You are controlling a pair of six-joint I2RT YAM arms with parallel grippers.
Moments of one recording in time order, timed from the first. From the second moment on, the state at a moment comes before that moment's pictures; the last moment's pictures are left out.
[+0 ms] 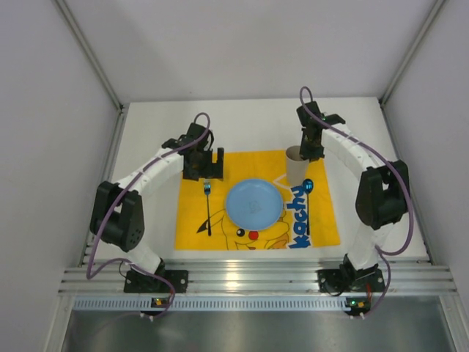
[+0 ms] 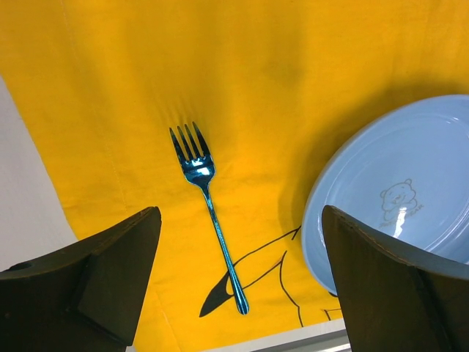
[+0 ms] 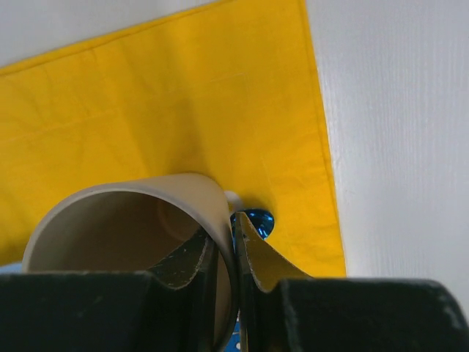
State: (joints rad) left arm -0.41 1.64 1.25 -0.69 0.03 -0.37; right arm 0.34 1.83 1.54 -0.90 0.26 0.50
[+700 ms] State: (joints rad) left arm -0.41 1.63 1.25 -0.69 0.02 -0.37; right arm 0.34 1.73 1.33 -0.51 0.29 0.47
